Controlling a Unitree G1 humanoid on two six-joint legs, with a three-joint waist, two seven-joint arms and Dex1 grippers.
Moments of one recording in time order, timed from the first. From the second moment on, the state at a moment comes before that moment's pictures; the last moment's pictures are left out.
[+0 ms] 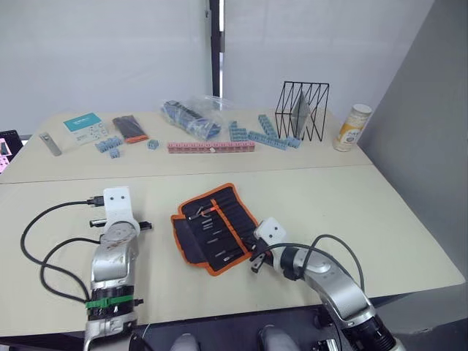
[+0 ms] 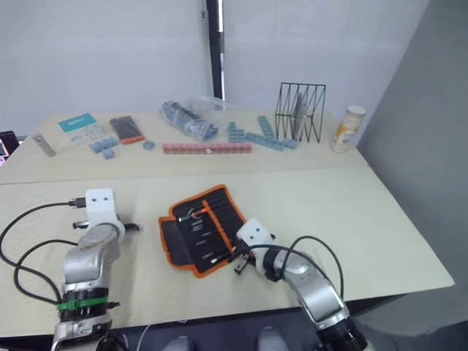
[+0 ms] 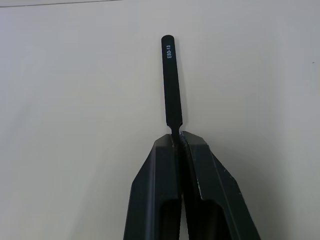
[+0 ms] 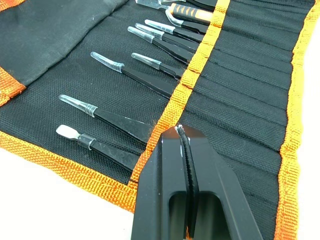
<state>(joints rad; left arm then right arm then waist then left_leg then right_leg) -0.31 0.27 0.29 -0.12 0.00 0.90 0.13 -0.17 -0.33 0.35 -0.24 0.06 0.51 0.56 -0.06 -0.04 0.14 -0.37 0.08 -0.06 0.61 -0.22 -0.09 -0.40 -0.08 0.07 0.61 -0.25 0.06</state>
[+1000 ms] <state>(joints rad) 0.00 0.43 0.33 -0.40 -0.10 0.87 -0.19 -0.18 -0.35 0.34 -0.23 0.06 0.51 0.56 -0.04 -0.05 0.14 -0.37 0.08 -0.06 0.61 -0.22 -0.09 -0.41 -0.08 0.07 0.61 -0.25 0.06</state>
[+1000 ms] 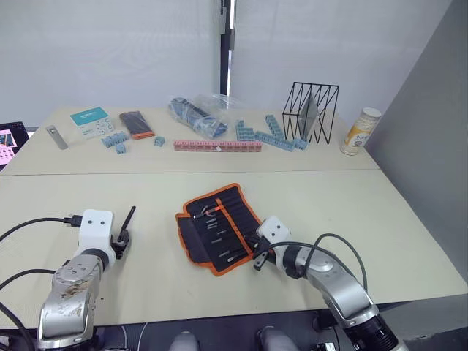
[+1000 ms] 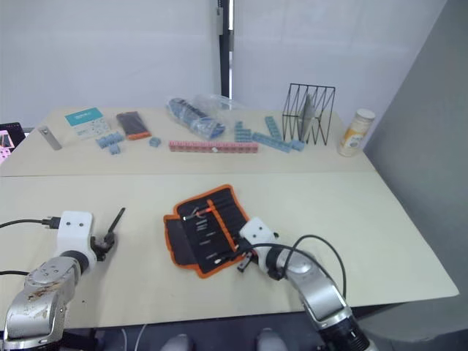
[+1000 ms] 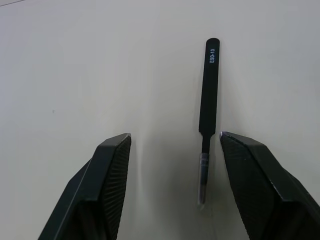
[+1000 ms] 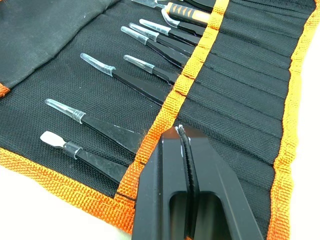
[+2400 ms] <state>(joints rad) -0.32 0.79 -0.05 -0.49 -0.55 1.00 -0.83 -0.18 -0.35 0.34 -0.25 0.06 0.51 0.57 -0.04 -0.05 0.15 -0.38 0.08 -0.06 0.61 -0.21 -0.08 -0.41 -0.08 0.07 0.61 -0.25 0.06</state>
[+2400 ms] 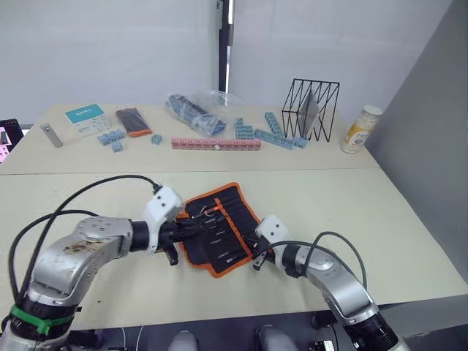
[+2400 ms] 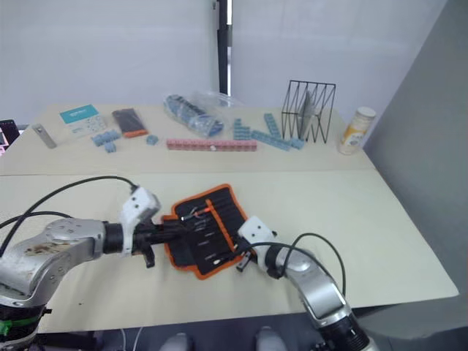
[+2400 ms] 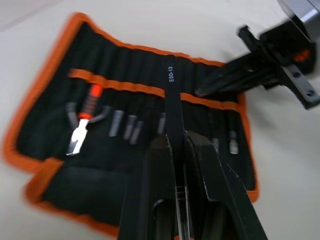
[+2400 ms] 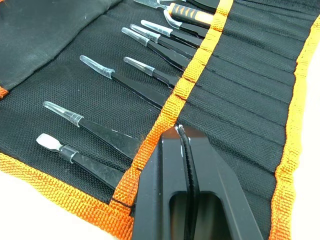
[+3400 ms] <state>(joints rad) -0.64 0.78 -0.48 -0.33 -0.35 1.03 -0.92 -0.03 -0.35 0.33 -0.39 0.06 0.51 0.43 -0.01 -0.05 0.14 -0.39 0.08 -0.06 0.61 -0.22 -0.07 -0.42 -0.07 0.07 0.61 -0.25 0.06</state>
